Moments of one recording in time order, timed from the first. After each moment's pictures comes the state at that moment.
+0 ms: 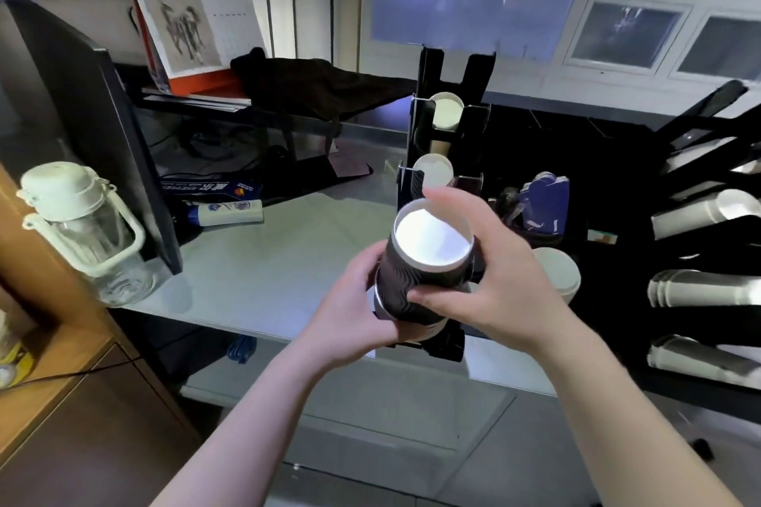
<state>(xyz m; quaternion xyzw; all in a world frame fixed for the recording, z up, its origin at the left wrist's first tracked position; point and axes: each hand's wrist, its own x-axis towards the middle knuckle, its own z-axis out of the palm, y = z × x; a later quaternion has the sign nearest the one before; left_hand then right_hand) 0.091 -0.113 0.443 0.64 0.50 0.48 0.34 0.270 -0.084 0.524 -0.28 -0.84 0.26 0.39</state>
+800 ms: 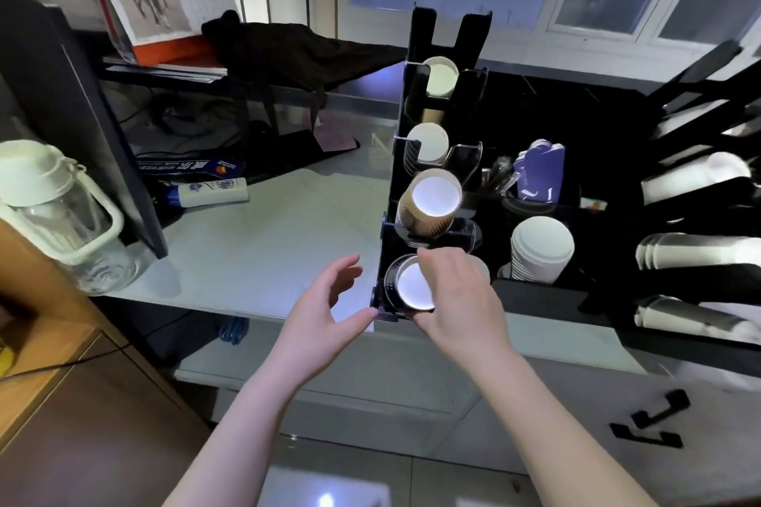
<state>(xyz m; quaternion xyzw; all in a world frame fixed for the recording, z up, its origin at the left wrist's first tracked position) 0.062 -0.134 0.394 0.58 0.59 0.45 0.33 0.254 -0.078 0.410 -0.51 -0.83 0.03 0.24</state>
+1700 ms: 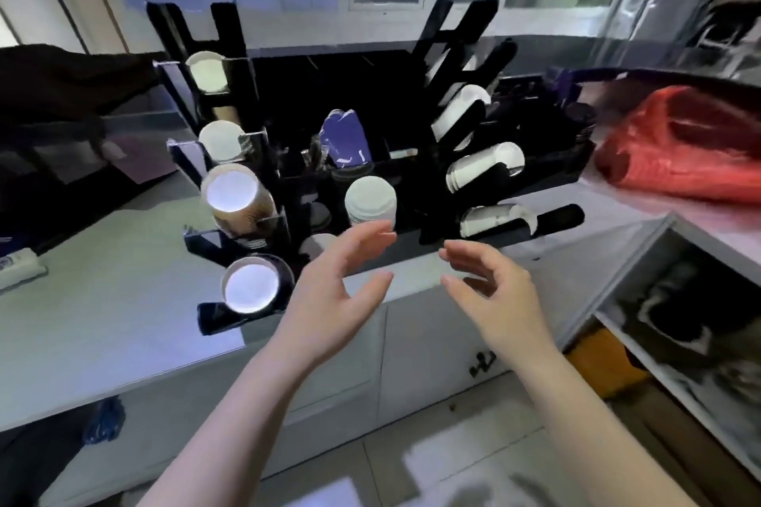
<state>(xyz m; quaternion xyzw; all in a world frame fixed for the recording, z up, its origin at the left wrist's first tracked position) 0.213 -0.138 0.456 0.75 0.34 0.41 0.39 0.410 -0.189 0.440 -0.60 -0.55 0.26 0.53</state>
